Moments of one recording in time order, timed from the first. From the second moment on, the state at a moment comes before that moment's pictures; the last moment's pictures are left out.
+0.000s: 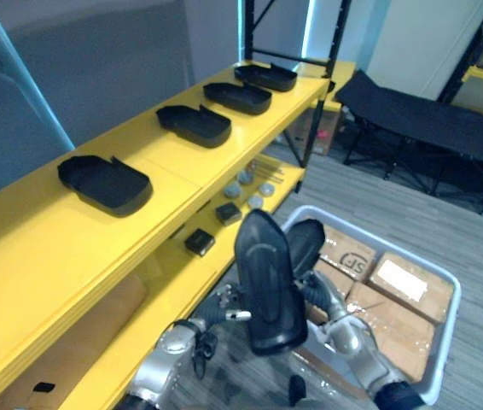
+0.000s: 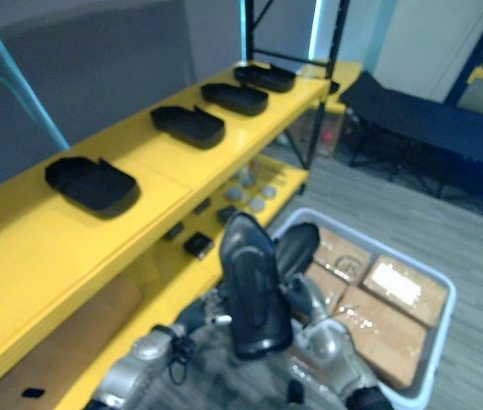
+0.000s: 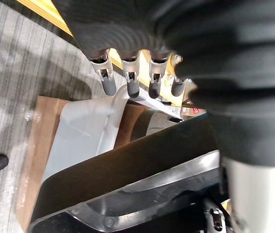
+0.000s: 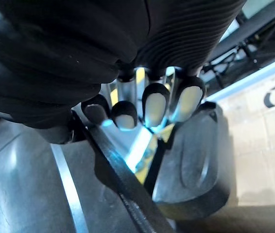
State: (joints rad) left arm 0.04 0.23 -0.34 0.15 -0.26 0.31 -0.13; right arm -0.06 -0.28 0.34 0.44 -0.44 -0.15 -0.29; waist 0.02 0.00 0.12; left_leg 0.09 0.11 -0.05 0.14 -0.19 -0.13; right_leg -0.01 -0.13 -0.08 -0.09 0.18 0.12
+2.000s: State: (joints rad) left arm 0.02 0.15 -0.47 0.17 -0.11 -0.04 0.37; right arm -0.07 -0.19 0.41 0.29 -0.25 -0.20 -0.39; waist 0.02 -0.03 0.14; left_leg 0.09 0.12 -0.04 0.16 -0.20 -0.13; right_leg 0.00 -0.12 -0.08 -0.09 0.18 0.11
